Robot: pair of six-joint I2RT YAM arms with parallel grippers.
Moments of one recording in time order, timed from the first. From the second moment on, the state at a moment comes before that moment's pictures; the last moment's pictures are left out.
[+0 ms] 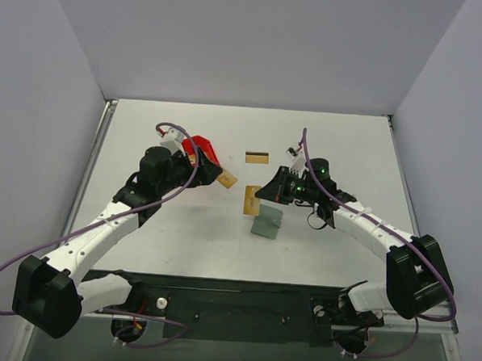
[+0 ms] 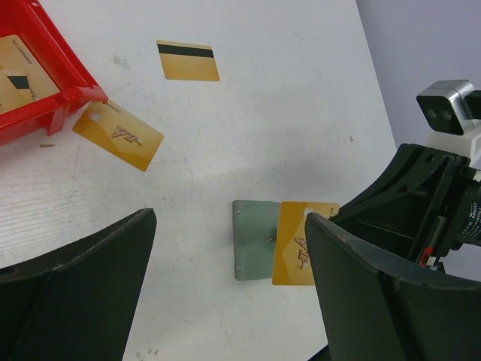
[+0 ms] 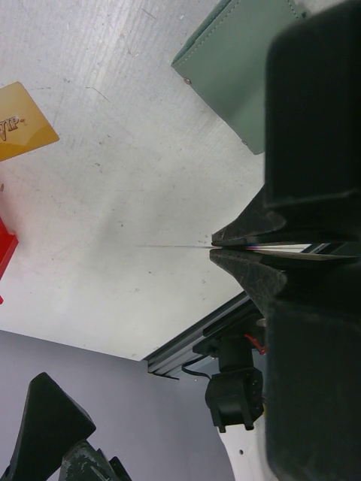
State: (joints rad) left arm -0.45 1.14 0.82 -0.02 0.14 -0.65; right arm 0.45 1.37 0.73 0.15 -0.55 0.67
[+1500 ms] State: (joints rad) left arm -0.44 1.13 0.79 0.00 0.12 -0.67; right arm 0.45 1.37 0.73 0.16 -0.54 0.68
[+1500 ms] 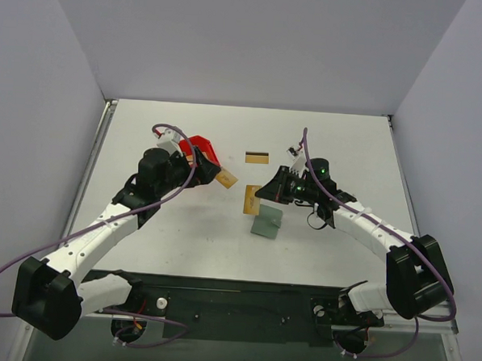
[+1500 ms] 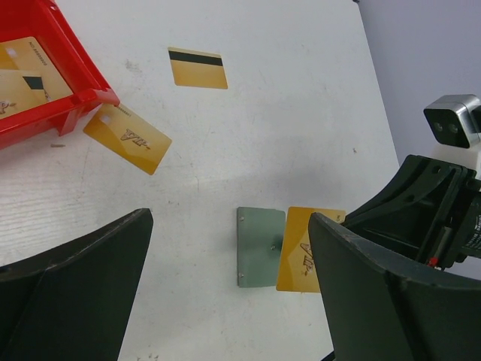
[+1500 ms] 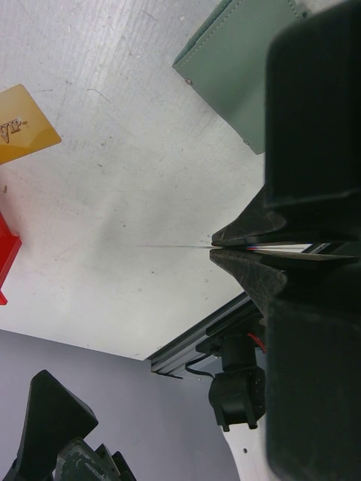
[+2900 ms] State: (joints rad) left arm -0.44 1.21 0.70 0.42 0.50 -0.82; right arm 0.42 1.49 0.65 0.84 -0.75 1.07
